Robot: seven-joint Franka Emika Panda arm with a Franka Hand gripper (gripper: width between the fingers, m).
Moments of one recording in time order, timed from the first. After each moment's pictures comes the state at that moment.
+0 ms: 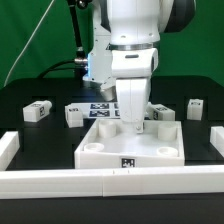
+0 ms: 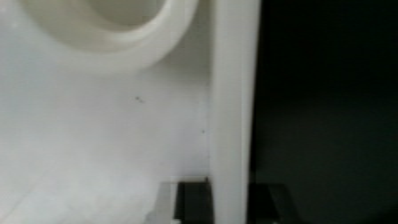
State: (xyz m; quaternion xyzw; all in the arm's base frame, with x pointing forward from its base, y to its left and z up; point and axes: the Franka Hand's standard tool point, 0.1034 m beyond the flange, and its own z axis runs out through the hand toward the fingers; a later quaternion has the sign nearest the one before) arm 0.457 0.022 0.008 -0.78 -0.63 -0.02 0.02
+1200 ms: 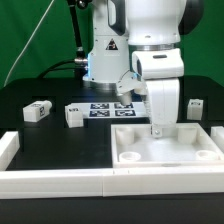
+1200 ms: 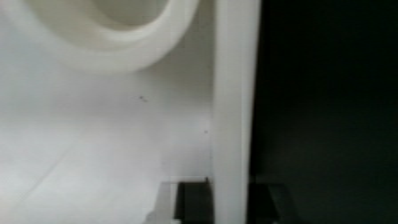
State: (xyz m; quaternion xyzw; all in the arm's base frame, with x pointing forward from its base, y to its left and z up) arm 0.485 0.054 0.008 -0.72 -0.70 -0.03 0.00
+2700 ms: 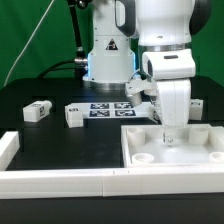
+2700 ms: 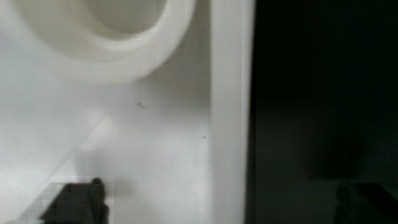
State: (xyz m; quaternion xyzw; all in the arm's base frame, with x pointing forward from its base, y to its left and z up) arm 0.489 0.068 0.008 -0.72 -0.69 -0.03 0.00
